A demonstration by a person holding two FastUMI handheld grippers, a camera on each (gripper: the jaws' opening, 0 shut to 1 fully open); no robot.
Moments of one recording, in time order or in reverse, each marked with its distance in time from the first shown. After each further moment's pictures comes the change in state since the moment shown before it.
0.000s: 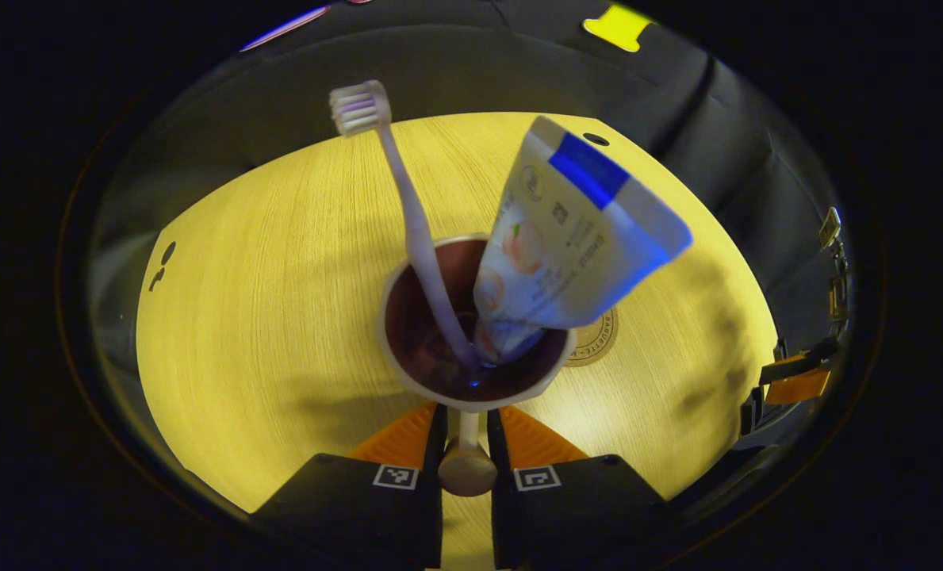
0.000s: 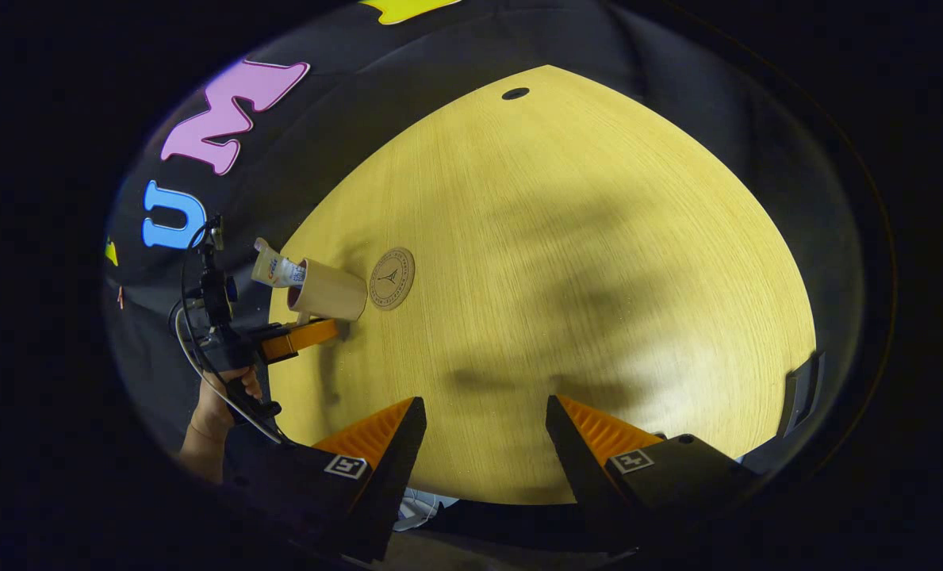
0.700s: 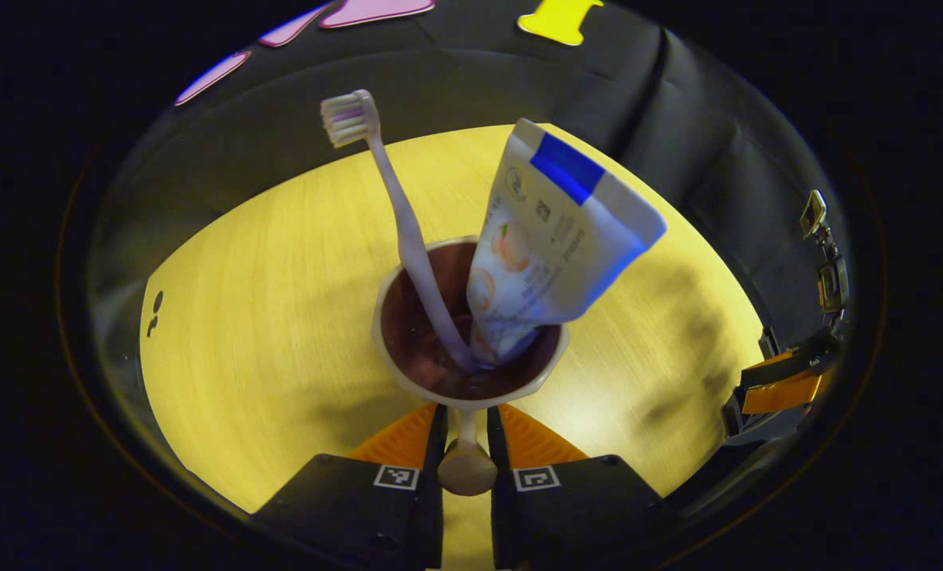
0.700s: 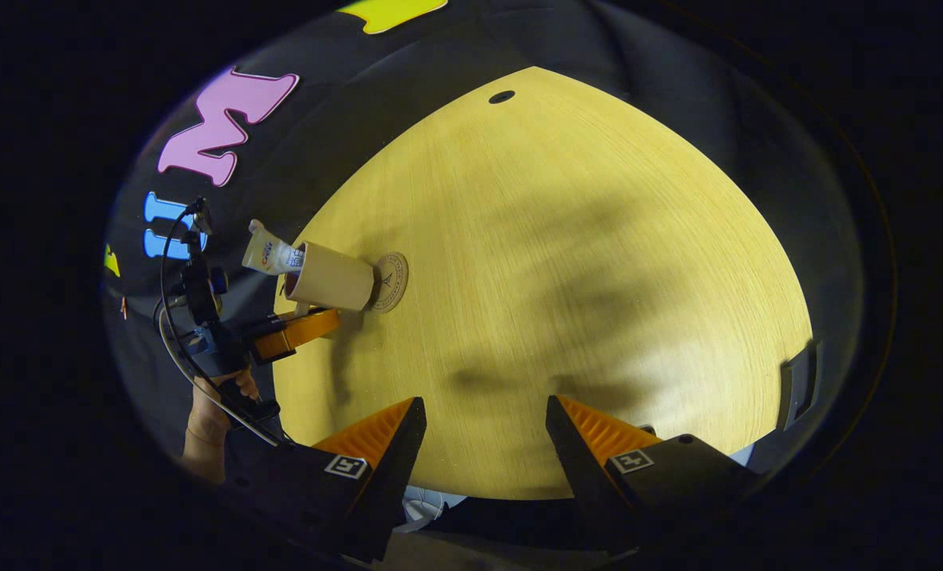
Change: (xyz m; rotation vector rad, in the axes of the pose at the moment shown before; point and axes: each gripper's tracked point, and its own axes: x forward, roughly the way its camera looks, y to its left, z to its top) left arm -0.003 -0.064 0.031 0.131 -0.040 -0.036; right arm -0.011 -0.014 -0.028 0.046 -0.023 0.009
